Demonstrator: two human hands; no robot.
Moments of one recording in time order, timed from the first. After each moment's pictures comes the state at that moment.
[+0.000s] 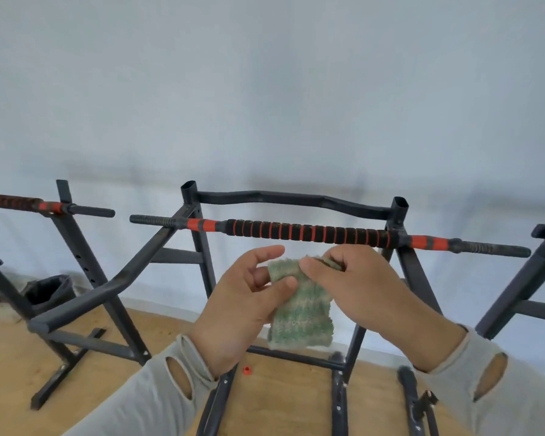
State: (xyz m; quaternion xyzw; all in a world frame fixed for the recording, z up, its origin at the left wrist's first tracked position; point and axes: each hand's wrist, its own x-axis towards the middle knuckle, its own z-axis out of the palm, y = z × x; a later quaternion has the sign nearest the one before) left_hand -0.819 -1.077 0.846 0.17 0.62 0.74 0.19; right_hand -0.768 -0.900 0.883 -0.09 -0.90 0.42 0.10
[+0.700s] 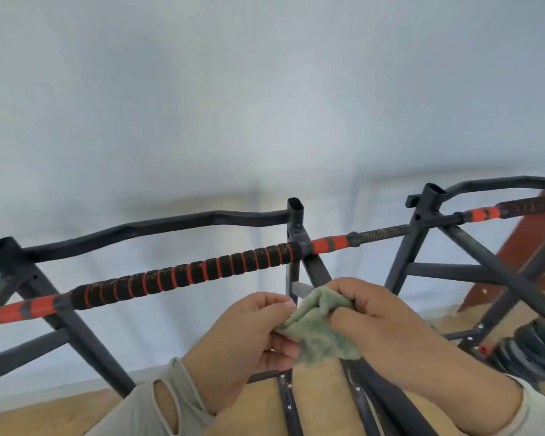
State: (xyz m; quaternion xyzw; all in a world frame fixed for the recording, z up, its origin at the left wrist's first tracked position) left_hand -0.873 -0.918 0.837 0.16 0.65 0.58 0.46; right_hand -0.735 -0.780 0.862 -0.23 -0.84 0.48 0.09
